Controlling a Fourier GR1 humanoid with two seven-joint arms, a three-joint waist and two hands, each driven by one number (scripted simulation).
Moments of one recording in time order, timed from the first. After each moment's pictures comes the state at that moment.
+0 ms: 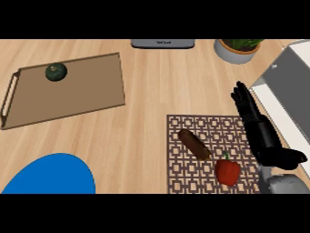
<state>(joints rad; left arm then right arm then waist) -0.16 0.60 -0.05 -1.50 0.14 0.46 0.17 -0.10 -0.21 0.18 -1.55 -0.11 -0.09 -0.18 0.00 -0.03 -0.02</state>
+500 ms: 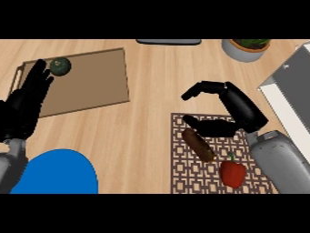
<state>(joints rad) -0.25 0.48 -0.14 -1.53 0.29 0.28 0.17 -0.45 -0.34 0.35 -1.49 0.15 0.06 -0.08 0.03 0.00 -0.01</state>
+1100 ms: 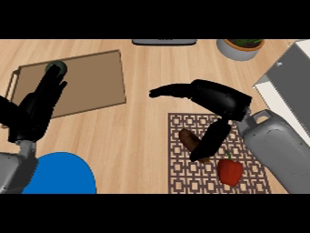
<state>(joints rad) -0.24 0.41 -0.13 -1.49 0.33 0.21 0.15 -0.67 -0.37 0.45 -1.51 0.01 0.49 0.13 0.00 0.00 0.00</state>
